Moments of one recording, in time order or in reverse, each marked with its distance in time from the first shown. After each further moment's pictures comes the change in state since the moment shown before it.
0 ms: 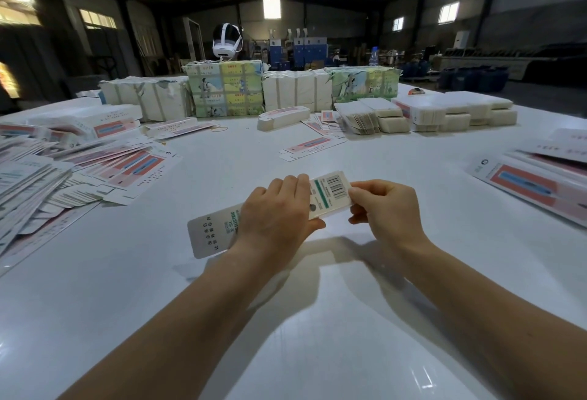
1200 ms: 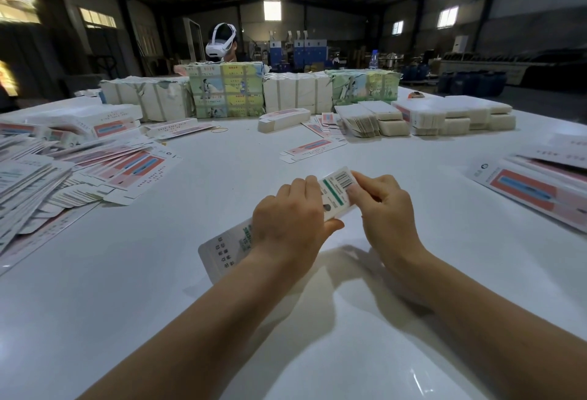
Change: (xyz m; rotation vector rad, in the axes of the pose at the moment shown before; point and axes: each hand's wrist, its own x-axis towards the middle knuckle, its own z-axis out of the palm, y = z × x) left_hand 0.003 0.023 -0.021 0.090 -0.072 -0.146; right_hand -0.006 -0.001 0.007 -0.055 0.001 -0.170
